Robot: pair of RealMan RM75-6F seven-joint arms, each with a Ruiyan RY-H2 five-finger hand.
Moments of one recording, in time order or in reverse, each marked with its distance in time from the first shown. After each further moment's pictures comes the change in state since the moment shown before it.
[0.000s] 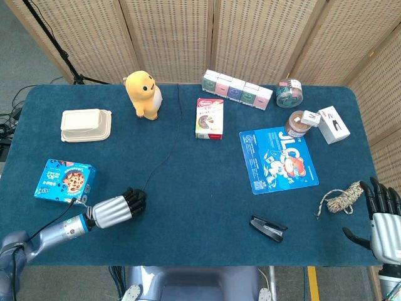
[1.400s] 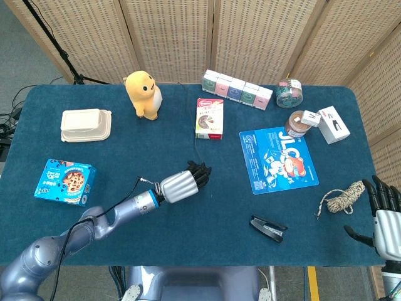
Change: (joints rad) left arm -0.415 -0.119 -0.252 -0.359 -0.237 -0.381 0.396; right arm 0.015 0.022 0.010 0.006 0.035 -0.035 0.059
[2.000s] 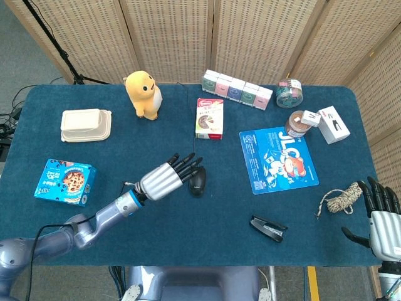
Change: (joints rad) left arm 0.126 0.228 -0.032 -0.351 -0.111 0.096 -0.067; right arm 0.005 -0.015 -0.011 0.002 -0.006 -0.010 -0.040
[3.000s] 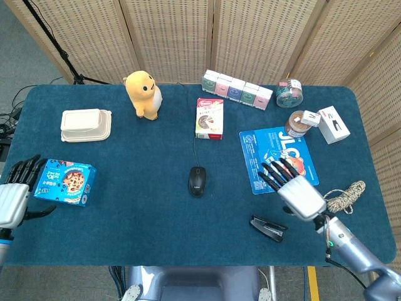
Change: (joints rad) left arm 0.596 0.654 0.067 -0.661 -0.356 0.231 -0.422; right arm 0.497 -0.062 0.017 0.207 -0.318 -0.479 -0.041
